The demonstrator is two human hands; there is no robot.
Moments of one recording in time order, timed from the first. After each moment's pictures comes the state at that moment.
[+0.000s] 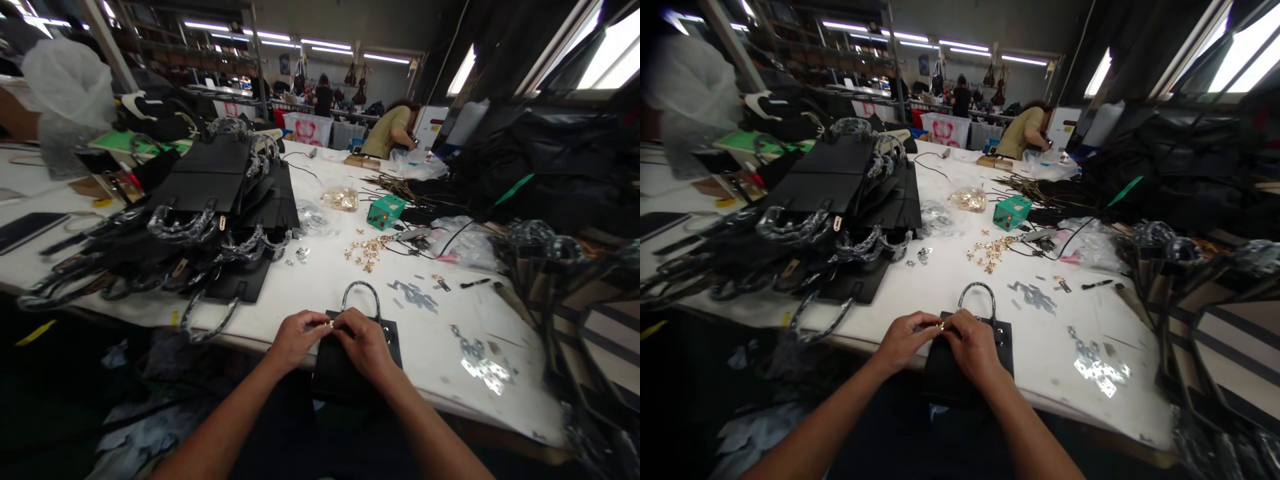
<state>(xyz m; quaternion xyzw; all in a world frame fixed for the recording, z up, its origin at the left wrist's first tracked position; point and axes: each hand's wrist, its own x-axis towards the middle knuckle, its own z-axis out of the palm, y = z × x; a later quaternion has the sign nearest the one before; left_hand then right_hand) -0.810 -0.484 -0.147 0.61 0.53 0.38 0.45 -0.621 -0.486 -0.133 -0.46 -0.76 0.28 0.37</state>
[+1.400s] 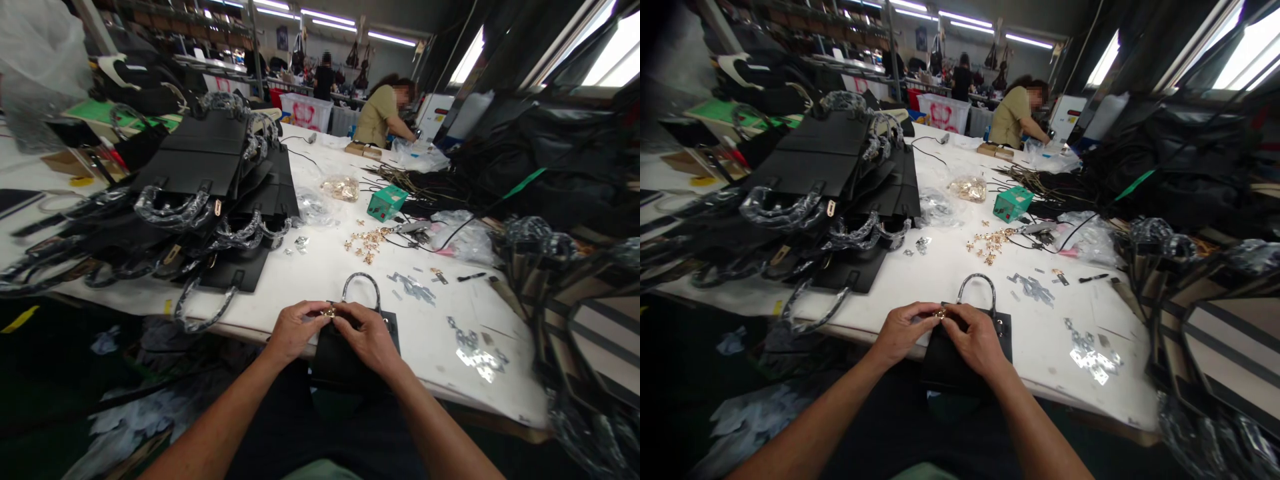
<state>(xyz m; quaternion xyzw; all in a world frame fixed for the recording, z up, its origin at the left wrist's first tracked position) -0.807 -0.486 -0.154 0.57 0.50 0.44 0.48 -0.621 -0.488 -0.119 -0.46 -0.71 0.37 0.37</state>
